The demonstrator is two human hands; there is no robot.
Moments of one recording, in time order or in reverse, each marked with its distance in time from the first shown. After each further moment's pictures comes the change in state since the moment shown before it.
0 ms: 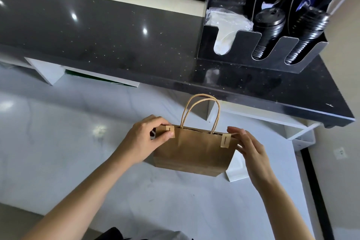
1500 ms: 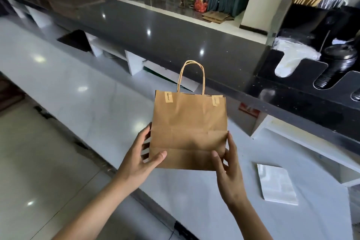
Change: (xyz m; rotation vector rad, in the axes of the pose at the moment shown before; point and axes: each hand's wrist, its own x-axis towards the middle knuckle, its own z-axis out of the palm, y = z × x) left_hand -0.190 0.012 -0.038 -0.482 0.456 -0.434; right_hand -0.099 0.003 0.125 -0.095 -0.337 -0.211
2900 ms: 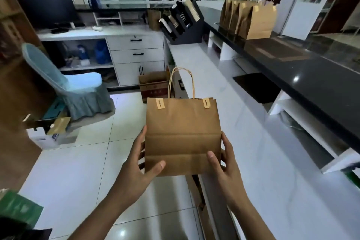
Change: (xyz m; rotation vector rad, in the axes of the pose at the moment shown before) left_hand -0.020 -0.025 -0.505 0.126 0.827 -0.085; right_hand 0.100 -0.160 0.596 0.115 -0.867 -0.186
